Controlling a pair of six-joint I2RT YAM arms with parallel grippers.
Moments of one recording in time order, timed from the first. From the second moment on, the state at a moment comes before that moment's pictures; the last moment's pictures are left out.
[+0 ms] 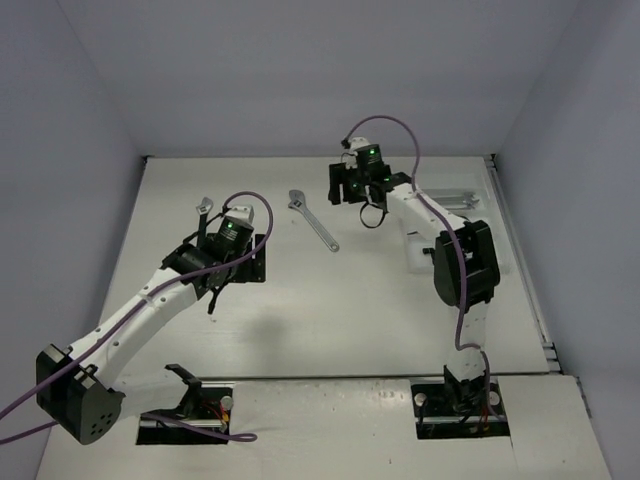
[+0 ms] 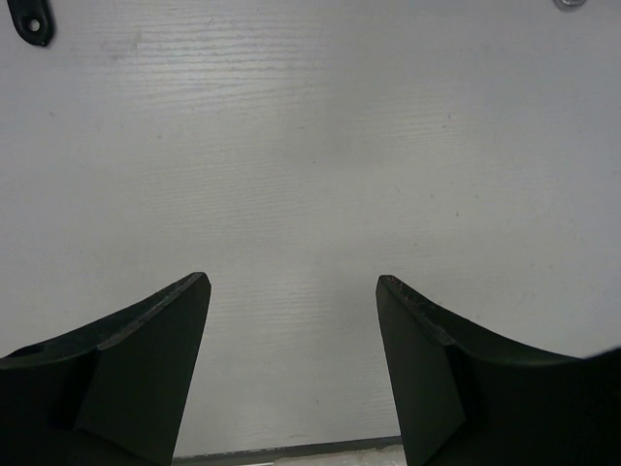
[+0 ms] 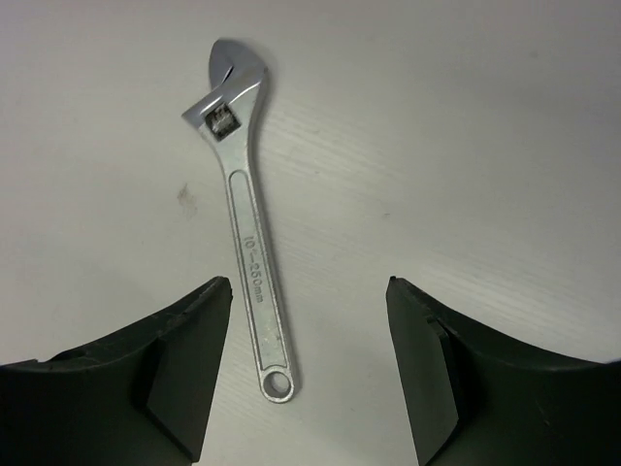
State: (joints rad) left arm -0.57 1.17 1.04 -0.80 -0.25 -0.45; right arm 0.40 2.04 1.64 -0.27 -0.10 0.20
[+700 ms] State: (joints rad) left arm -0.57 1.05 1.00 -0.84 -0.25 -0.47; right arm 0.59 2.39 1.92 -0.40 -0.04 -0.06
